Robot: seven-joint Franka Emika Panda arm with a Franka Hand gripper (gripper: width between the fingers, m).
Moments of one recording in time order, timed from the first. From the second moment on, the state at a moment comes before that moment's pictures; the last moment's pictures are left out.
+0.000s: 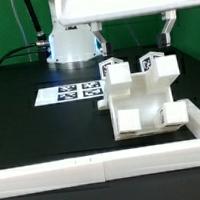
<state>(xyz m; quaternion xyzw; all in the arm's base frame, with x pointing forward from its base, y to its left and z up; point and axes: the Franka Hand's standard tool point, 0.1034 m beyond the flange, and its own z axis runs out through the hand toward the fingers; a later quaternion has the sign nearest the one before) 0.632 0.051 0.145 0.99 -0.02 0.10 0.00</state>
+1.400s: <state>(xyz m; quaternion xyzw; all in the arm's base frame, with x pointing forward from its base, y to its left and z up) 0.624 0.044 0.117 1.00 -0.02 0.09 0.01</state>
